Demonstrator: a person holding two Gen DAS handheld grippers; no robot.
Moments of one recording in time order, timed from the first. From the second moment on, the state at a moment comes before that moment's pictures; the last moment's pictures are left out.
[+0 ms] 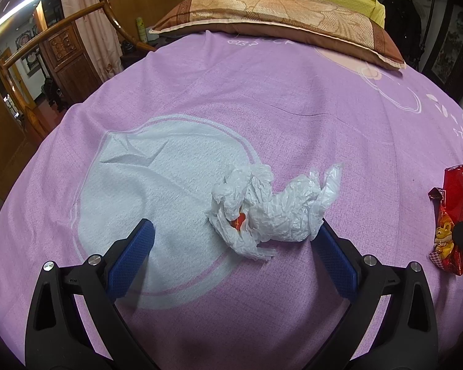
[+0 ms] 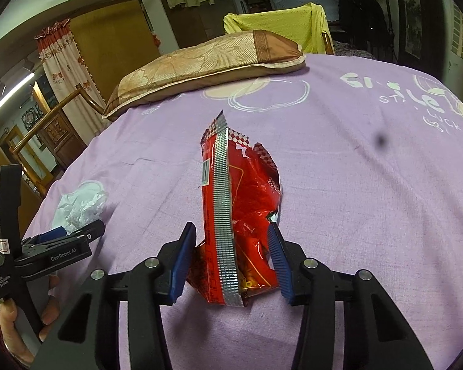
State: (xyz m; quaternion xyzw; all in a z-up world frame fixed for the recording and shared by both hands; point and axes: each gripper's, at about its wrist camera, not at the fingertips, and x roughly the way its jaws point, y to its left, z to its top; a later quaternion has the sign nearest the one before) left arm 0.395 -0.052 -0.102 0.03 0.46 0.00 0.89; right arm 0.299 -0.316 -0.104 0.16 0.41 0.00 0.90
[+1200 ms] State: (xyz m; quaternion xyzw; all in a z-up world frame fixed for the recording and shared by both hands) left arm 0.389 -0.043 -0.094 0.02 0.43 -0.03 0.90; right arm 0.300 -0.316 -0.106 0.16 0.41 0.00 0.90
